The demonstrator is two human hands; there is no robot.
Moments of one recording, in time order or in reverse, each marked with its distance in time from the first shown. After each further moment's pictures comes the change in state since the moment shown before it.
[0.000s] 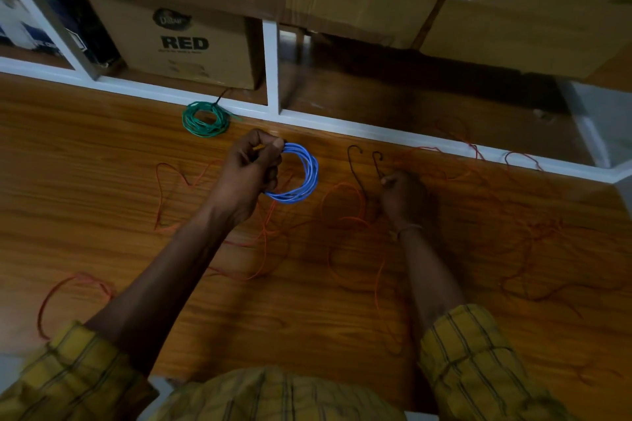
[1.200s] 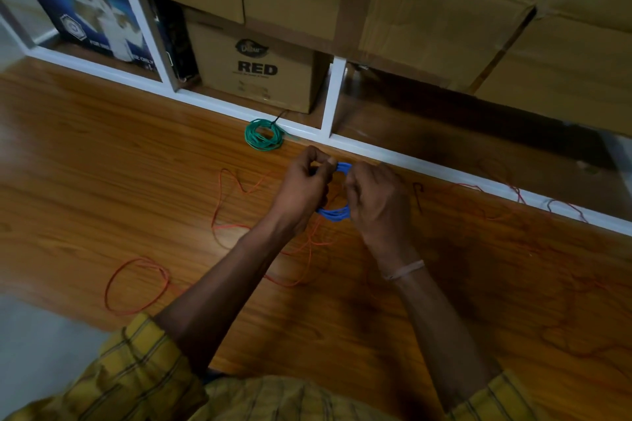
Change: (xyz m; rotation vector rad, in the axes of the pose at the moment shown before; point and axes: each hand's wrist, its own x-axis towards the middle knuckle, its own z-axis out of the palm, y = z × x) left_hand -0.024 0.023 0.004 0.076 0.116 0.006; right_hand -0.097 -0.118 0.031 -0.236 0.224 -1.086
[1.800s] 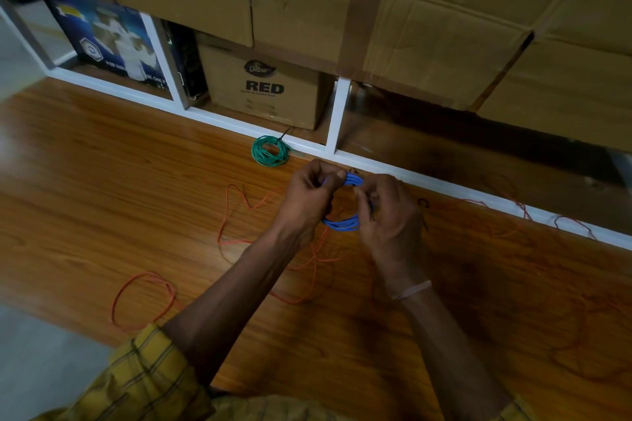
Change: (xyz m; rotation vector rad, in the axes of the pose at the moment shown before) left_hand 0.007 0.008 0.002 -0.072 0.027 0.012; right_hand 0.001 -0.002 -0.008 0.132 0.116 0.092
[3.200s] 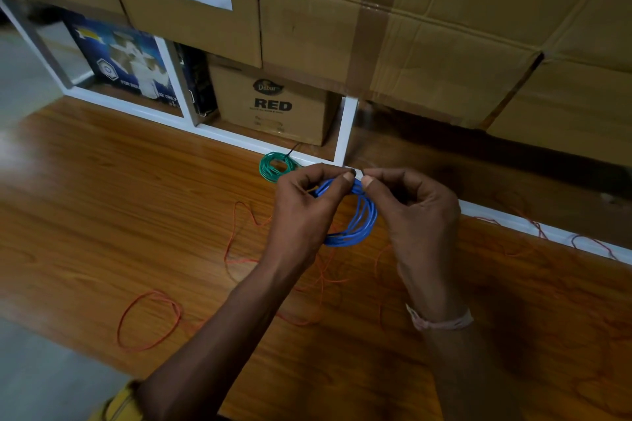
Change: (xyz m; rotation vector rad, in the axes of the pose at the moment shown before) left_hand -0.032 0.052 -0.006 0.088 0.116 0.312; right_hand 0.046 -0.049 -0.047 0.721 0.019 0.531
